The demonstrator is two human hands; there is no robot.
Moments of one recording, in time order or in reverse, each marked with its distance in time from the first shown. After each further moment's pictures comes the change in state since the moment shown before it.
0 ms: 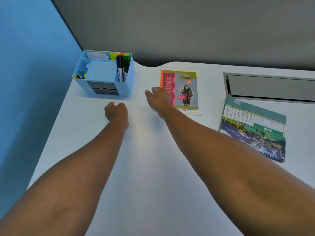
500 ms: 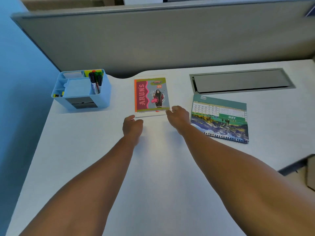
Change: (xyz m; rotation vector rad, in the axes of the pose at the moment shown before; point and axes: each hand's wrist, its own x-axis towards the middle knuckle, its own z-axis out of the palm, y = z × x) left_hand -0.125 -0.045 0.055 0.183 -0.333 0.086; right_hand -0.060 0.108 -0.127 -0.044 0.205 0.135
